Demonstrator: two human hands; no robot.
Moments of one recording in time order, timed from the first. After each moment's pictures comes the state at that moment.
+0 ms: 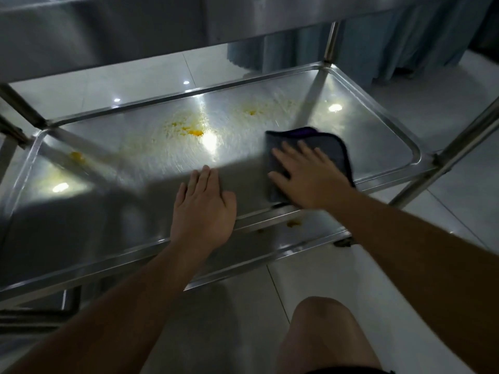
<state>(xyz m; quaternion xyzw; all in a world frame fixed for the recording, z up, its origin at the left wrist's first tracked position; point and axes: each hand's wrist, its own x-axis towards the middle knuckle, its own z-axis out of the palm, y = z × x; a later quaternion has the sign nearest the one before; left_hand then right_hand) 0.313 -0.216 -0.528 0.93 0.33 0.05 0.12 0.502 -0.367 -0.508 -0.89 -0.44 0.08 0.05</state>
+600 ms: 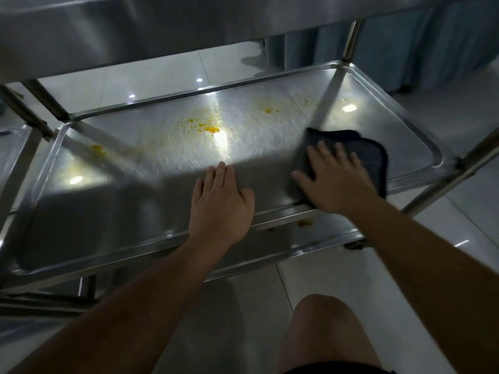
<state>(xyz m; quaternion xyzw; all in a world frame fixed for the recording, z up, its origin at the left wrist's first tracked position) 0.314 -0.221 -0.524 0.93 0.34 0.05 0.12 0.497 -0.380 -0.509 -0.93 -0.35 0.09 0.04</state>
